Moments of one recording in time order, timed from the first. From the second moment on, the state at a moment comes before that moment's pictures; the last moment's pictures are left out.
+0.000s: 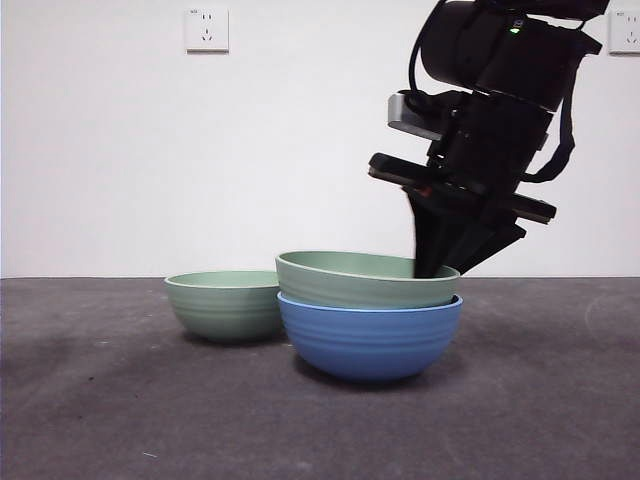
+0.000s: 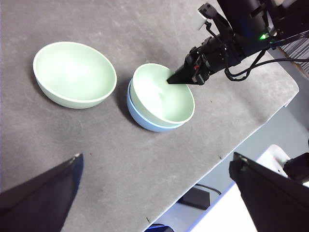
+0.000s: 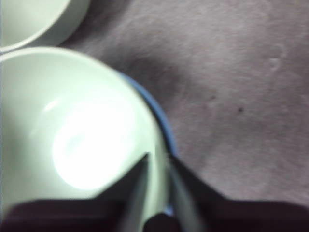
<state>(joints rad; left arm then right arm) -0.01 0.69 0.91 -0.97 0.73 0.08 0.52 1.65 1.10 -0.52 -0.12 0.08</state>
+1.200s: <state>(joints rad) -0.22 1.32 0.91 -0.32 0.41 -0.13 0.53 0.94 1.10 -0.76 -0.12 0.08</state>
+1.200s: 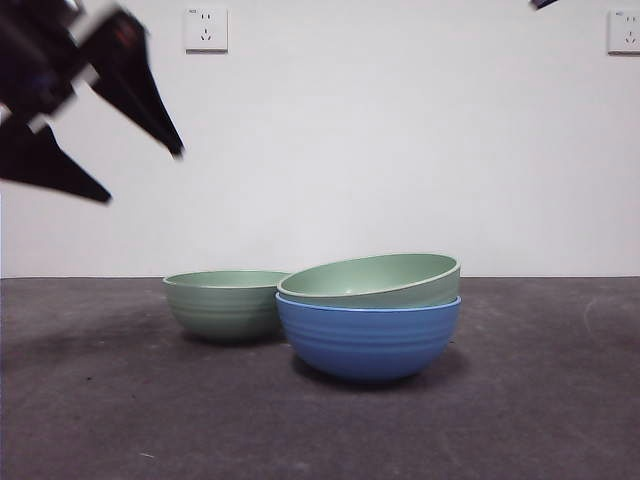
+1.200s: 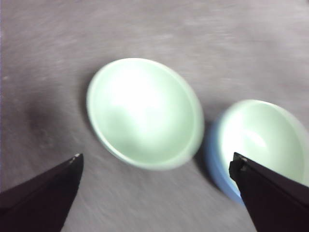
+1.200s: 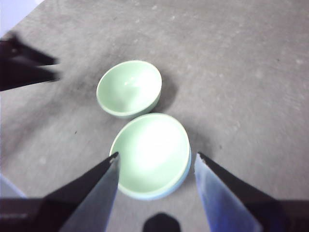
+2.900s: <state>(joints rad) -0.31 1.55 1.13 -0.37 0.22 -0.21 0.53 0.85 1.10 -0.87 -0.10 0.09</state>
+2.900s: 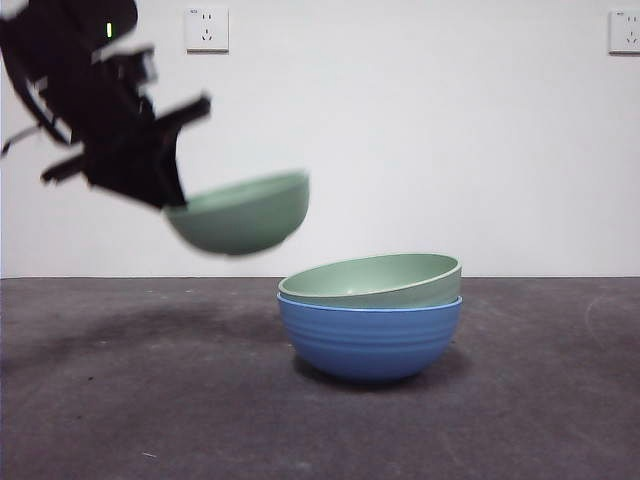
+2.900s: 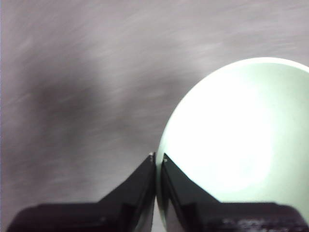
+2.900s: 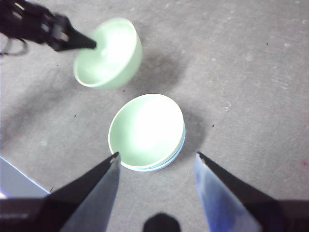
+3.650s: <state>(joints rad) -0.62 1.63 1.14 -0.37 0.11 -0.18 0.53 0.85 1.10 -0.87 -0.10 0.09</state>
